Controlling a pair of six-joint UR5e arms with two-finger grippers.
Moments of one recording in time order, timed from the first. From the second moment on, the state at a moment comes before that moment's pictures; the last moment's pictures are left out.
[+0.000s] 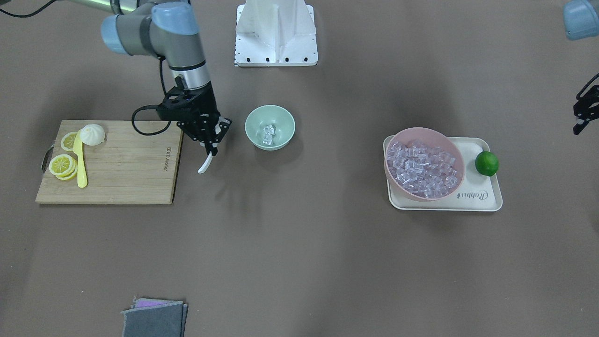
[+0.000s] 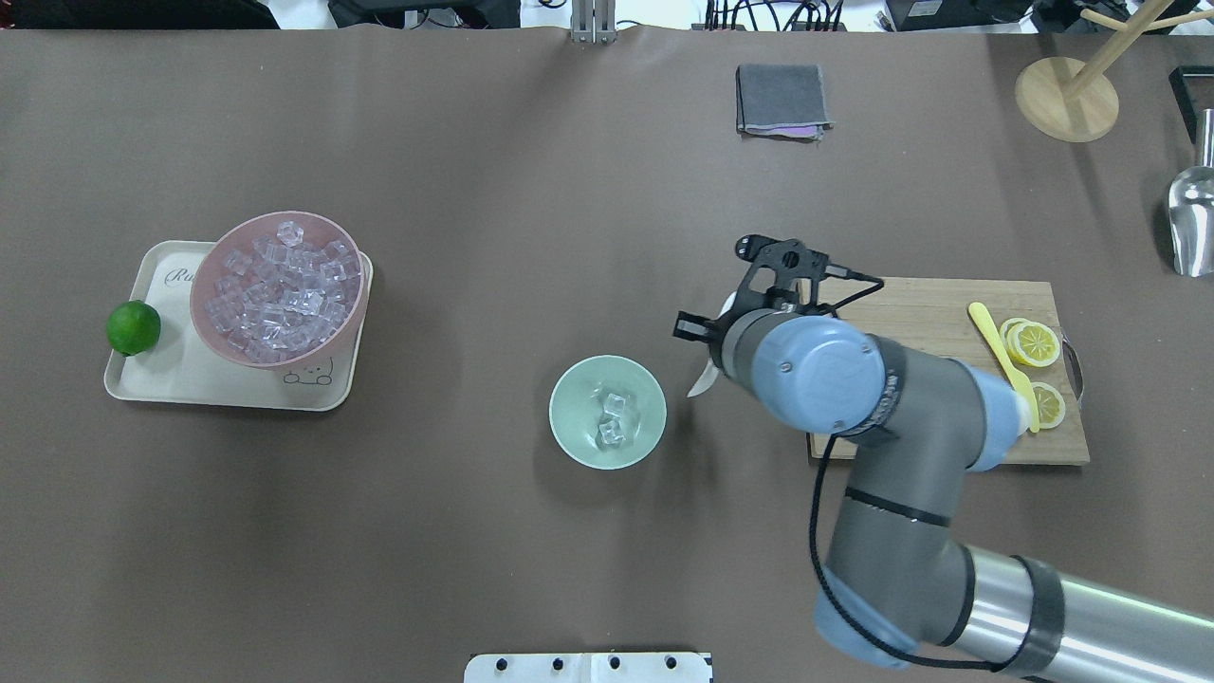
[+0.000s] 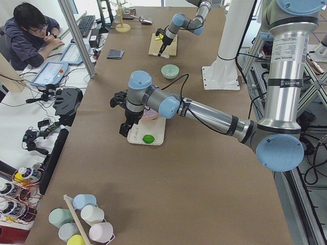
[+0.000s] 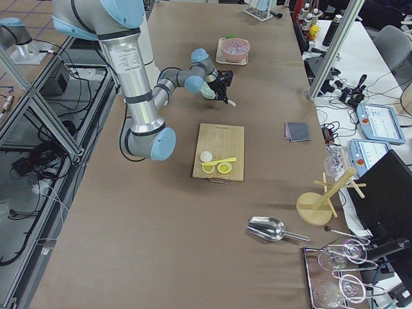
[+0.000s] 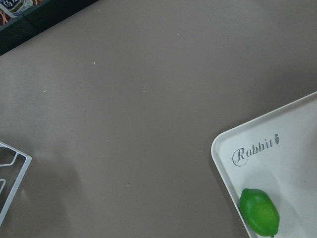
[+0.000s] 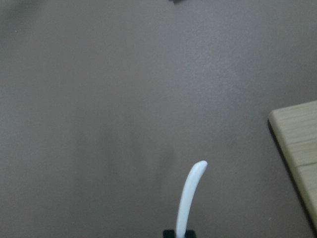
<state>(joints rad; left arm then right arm) -1.36 -1.60 -1.88 -1.75 -2.19 -0.03 0.41 -1.09 1.85 -1.42 1.40 1.57</state>
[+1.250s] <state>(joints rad) -1.36 -1.61 -1.86 -1.75 -2.19 -0.03 0.28 -0.95 1.81 -1.60 1.18 1.69</state>
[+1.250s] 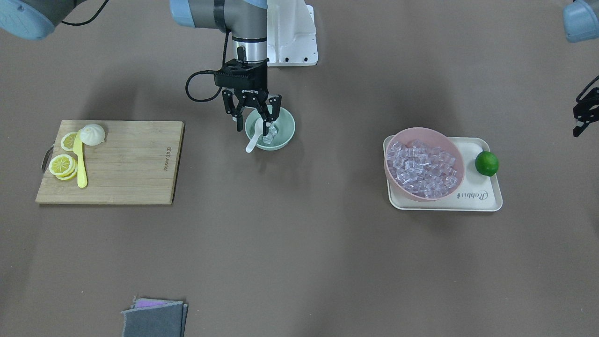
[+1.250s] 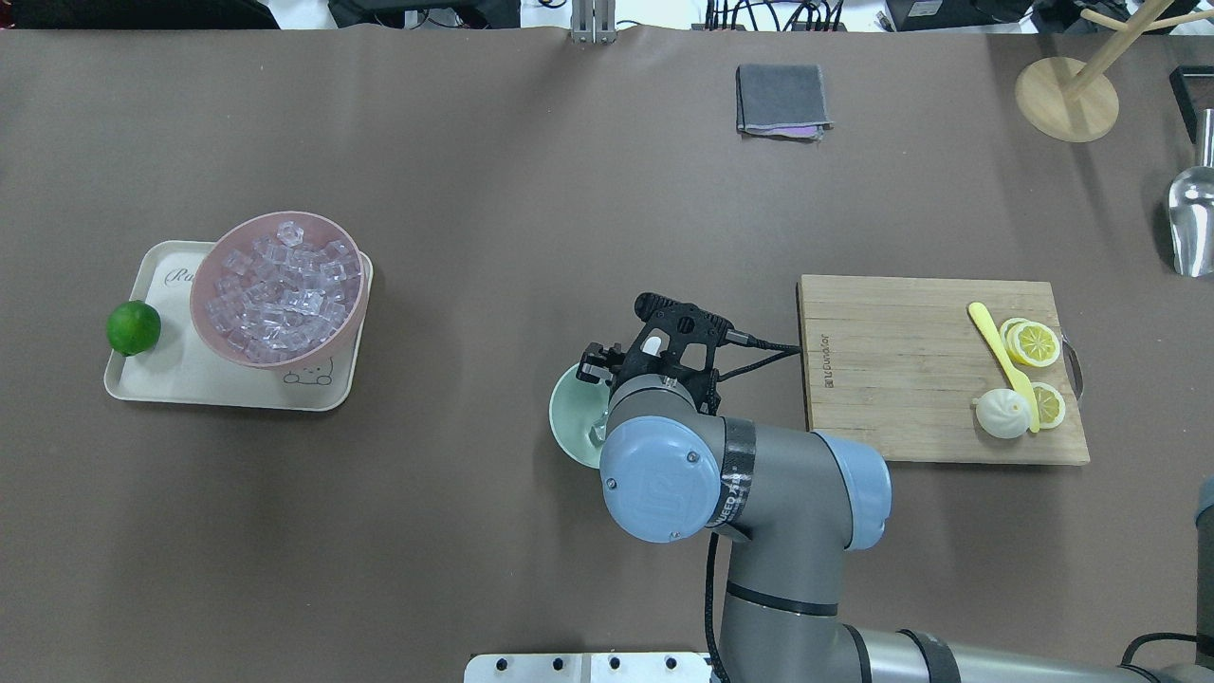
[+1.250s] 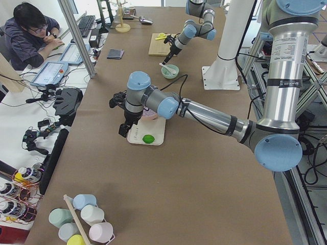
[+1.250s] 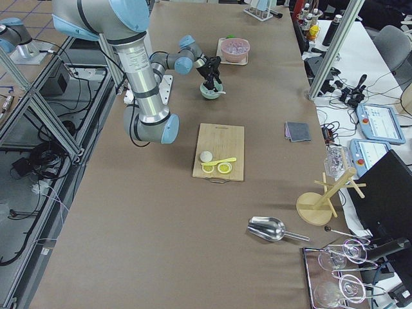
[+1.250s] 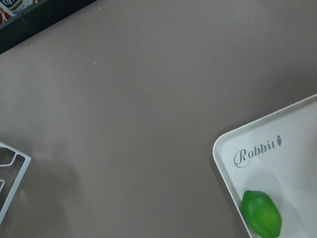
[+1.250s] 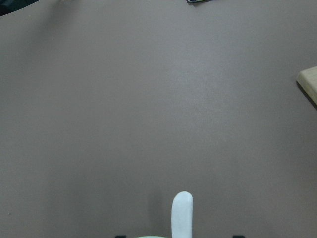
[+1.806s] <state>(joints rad) -1.37 -1.62 -1.86 -1.71 -2.21 -0.03 0.52 -0.99 1.87 -1.60 1.51 1.31</state>
